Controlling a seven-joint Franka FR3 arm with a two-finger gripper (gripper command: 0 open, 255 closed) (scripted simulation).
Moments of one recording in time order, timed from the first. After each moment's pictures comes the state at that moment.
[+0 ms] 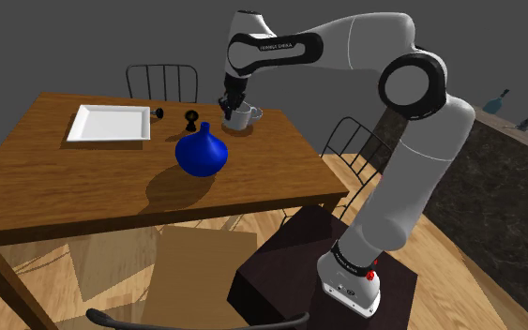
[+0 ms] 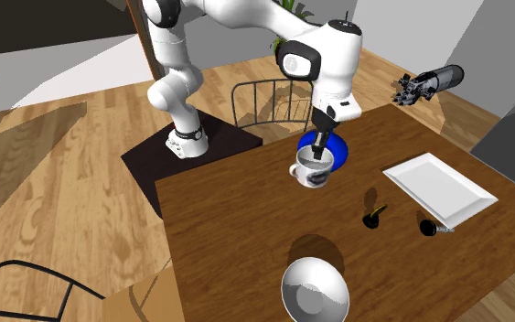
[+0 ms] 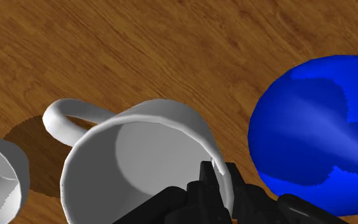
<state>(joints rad) 0.10 0.13 -0.09 -1.83 -0.05 2.02 -0.10</state>
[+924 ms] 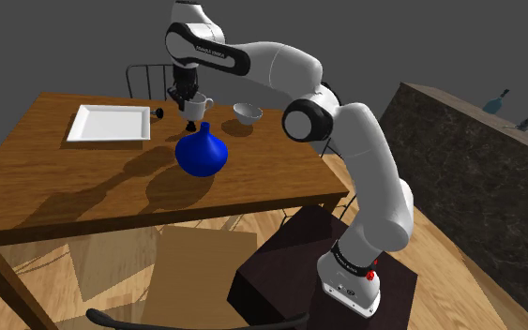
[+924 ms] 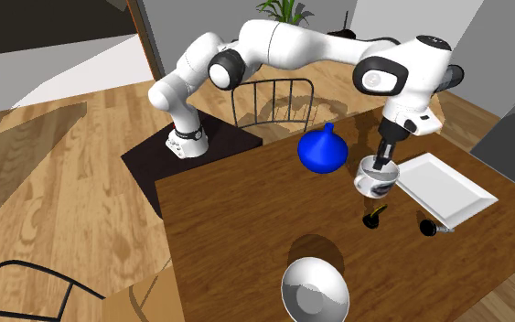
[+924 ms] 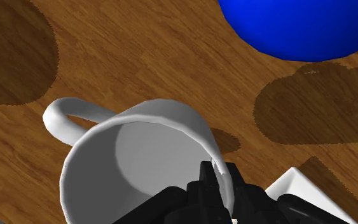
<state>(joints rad) 0.15 0.83 -0.05 -0.79 -0.02 1.68 -0.01</state>
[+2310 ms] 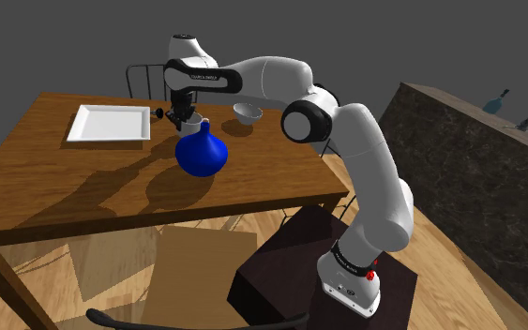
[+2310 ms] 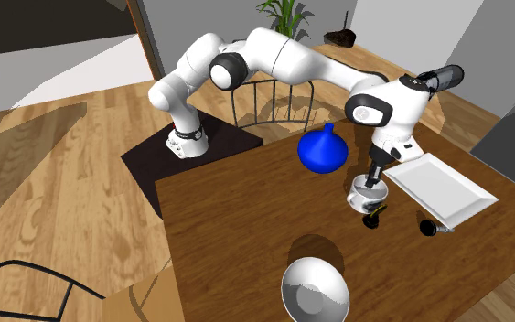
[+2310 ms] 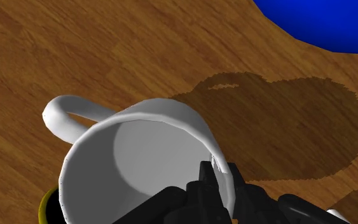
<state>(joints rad) 0.16 0.84 -0.05 -1.01 -0.03 1.92 0.00</state>
